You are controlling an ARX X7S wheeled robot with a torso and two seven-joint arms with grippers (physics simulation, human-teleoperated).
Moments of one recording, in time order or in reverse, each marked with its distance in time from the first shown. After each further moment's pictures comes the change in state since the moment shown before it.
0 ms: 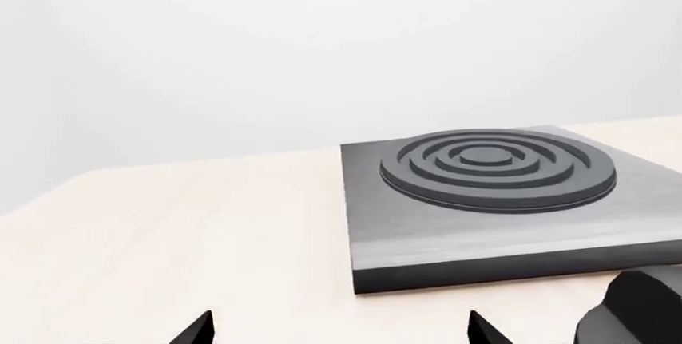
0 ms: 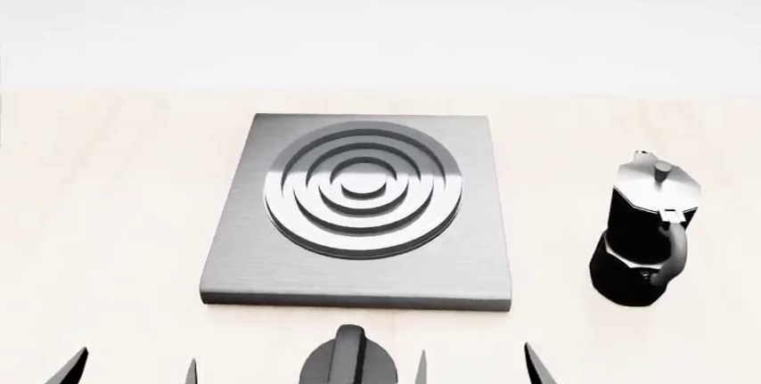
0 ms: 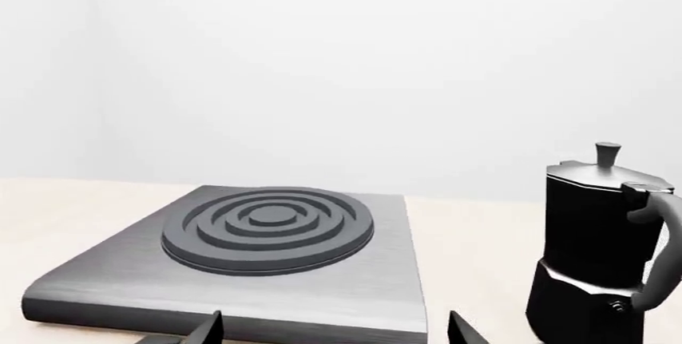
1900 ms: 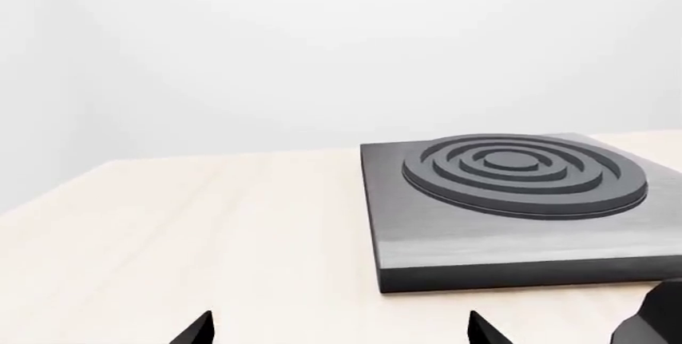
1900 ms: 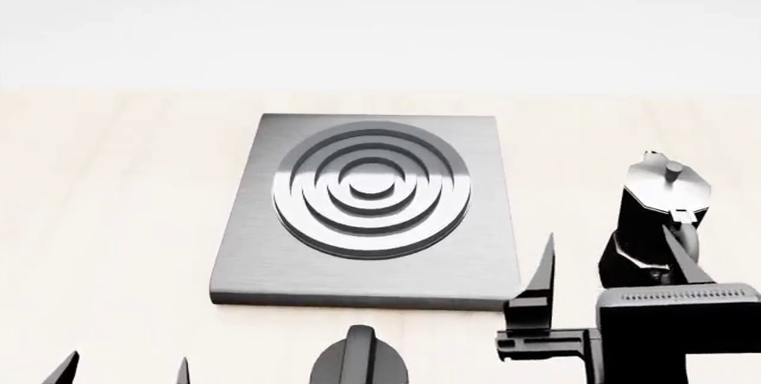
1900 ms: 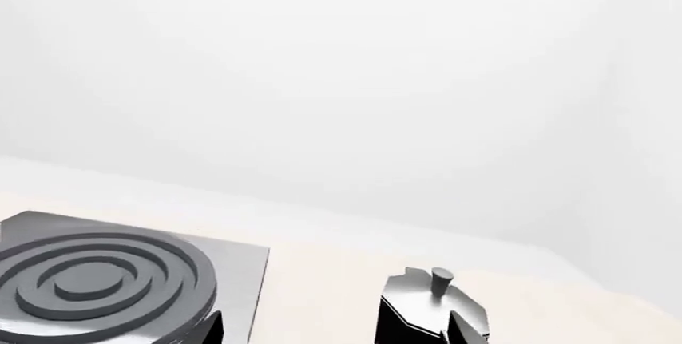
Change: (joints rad) left arm 0.028 0.124 -0.156 -0.013 0.090 0.009 0.114; right arm 0.216 0.028 0.317 -0.164 -0.149 0.443 -0.158
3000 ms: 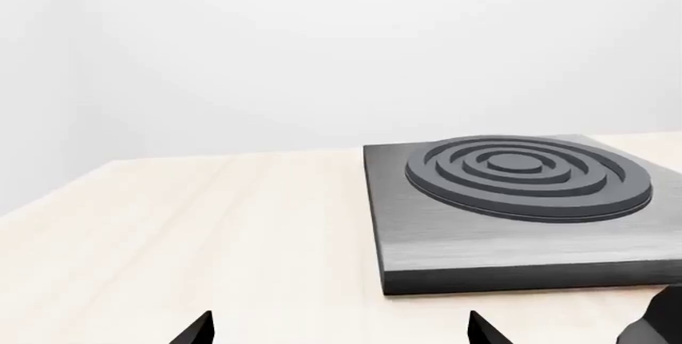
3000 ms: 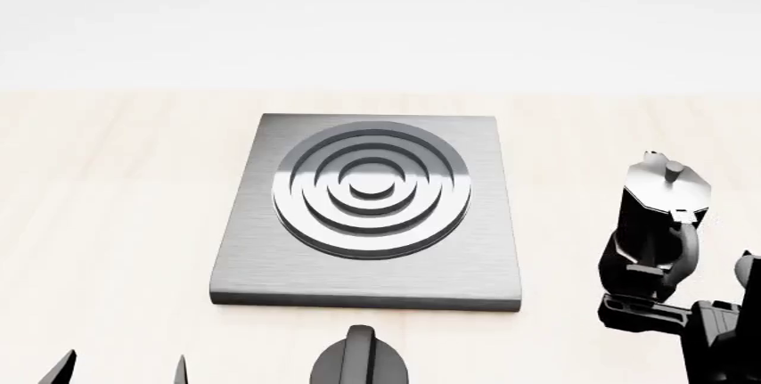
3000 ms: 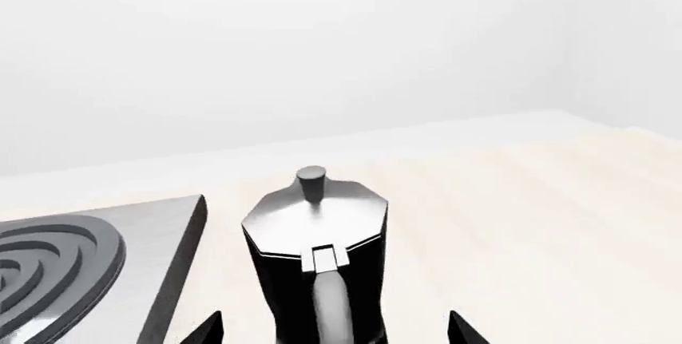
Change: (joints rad) left arm -0.006 -0.040 0.044 0.007 -0.038 -0.004 -0.049; right arm 0.248 0.079 0.165 0.514 0.237 0.001 -0.153
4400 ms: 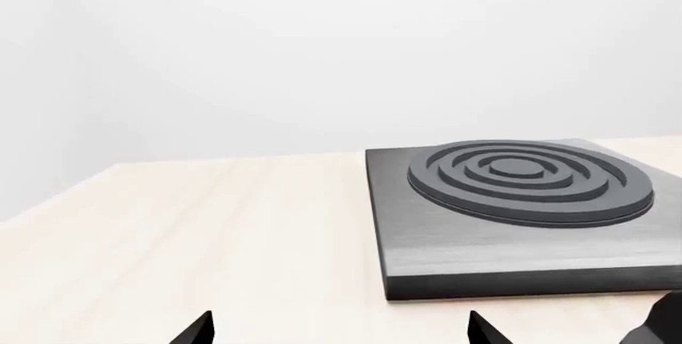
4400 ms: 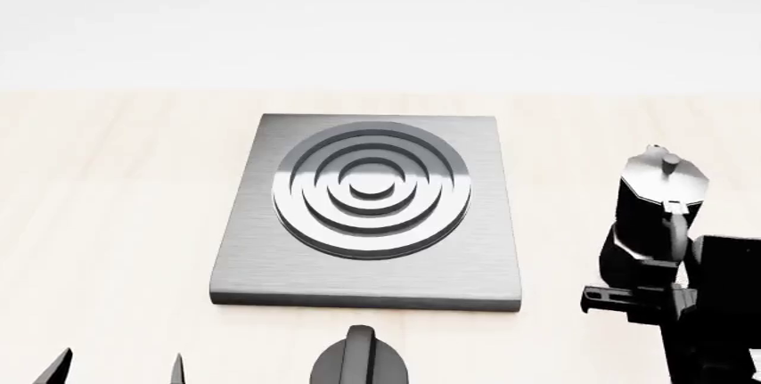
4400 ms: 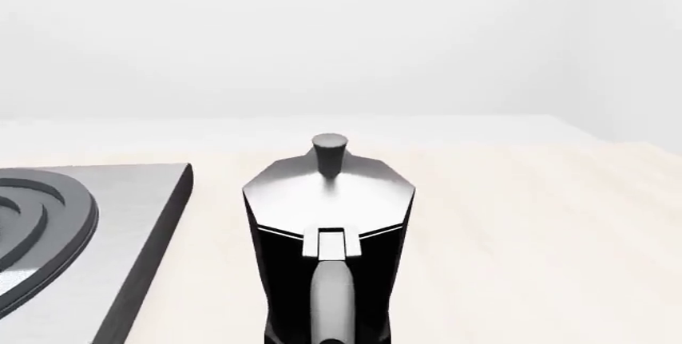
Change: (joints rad) left arm -0.001 -0.038 0.039 0.021 -0.032 -0.005 -0.043; right arm 0.166 -0.002 -0.114 0.339 -0.107 -0.162 -0.004
